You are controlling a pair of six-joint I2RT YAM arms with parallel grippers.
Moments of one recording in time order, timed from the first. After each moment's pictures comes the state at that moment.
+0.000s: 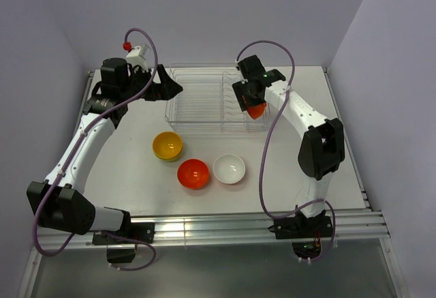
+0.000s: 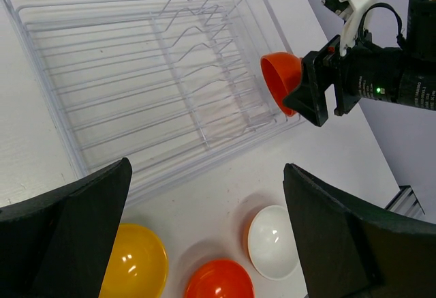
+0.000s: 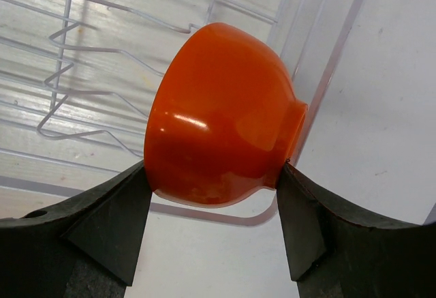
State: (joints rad) left arm -0.22 1.36 1.33 -0.33 0.46 -0.35; right arm 0.42 1.86 1.71 -0.86 0.23 0.00
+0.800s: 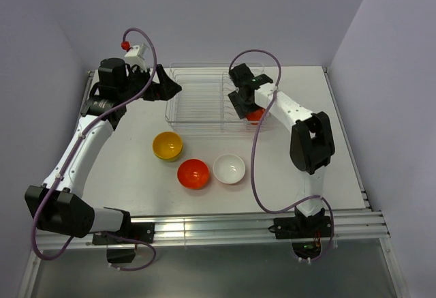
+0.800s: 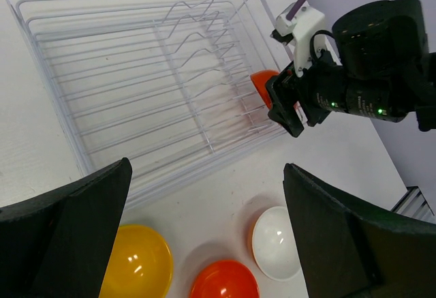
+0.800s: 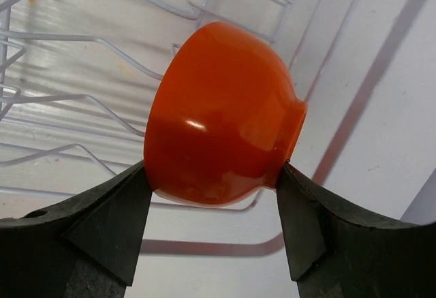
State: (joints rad) left arm -0.22 1.34 1.33 -0.33 0.45 -0.33; right arm 0.46 1.96 1.70 -0.87 0.33 -0.03
